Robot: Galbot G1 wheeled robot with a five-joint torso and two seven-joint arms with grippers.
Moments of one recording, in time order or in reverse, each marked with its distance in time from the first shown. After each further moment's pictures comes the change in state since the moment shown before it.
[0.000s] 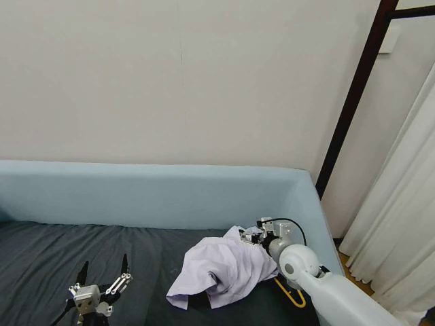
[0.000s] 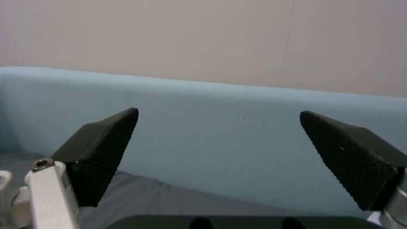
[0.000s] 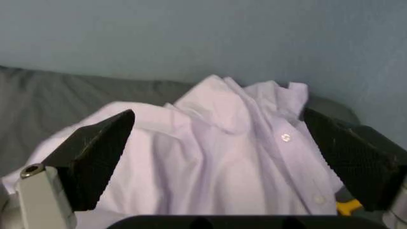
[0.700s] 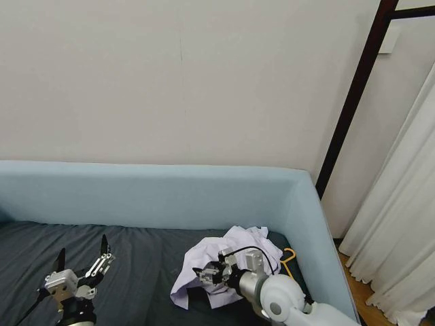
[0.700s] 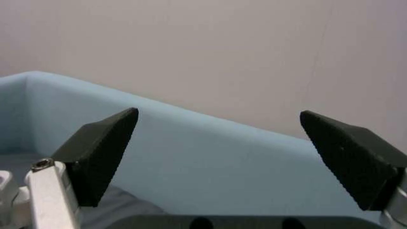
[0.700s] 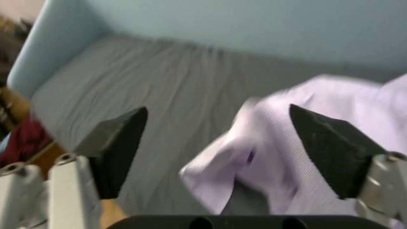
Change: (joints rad) left arm -0.022 -0.028 -0.037 -0.148 -0.091 0.078 -0.069; right arm -0.089 -0.070 -0.115 0.385 0.170 0.039 -0.138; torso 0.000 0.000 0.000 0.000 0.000
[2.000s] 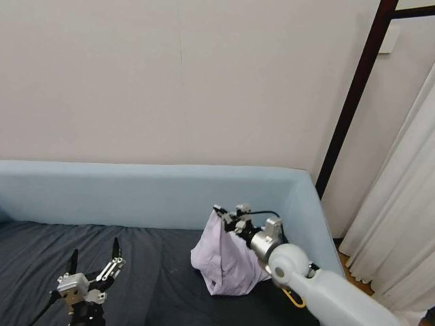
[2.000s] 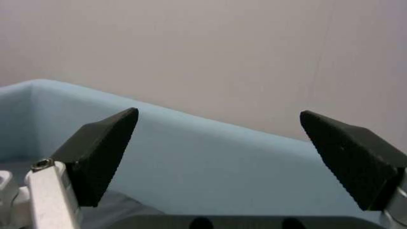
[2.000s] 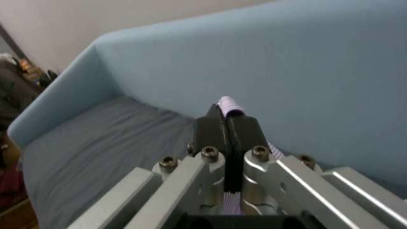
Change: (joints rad) left arm 0.007 0.008 -0.033 0.001 -0.004 -0.017 0.000; right arm 0.119 0.087 -0.104 -0.242 -0.154 0.340 -0.194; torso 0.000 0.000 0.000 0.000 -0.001
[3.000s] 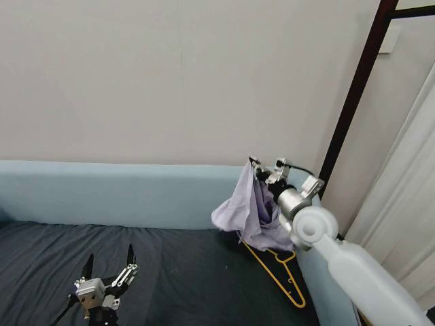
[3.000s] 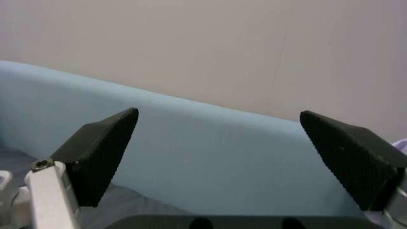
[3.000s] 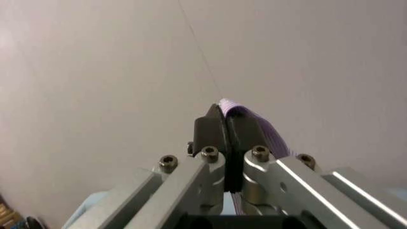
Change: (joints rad) left arm 0.011 -0.017 0.142 0.025 0.083 -0.020 0.007; right arm 0.177 -0.134 0.399 0.210 0.338 -0.028 0.142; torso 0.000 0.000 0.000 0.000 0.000
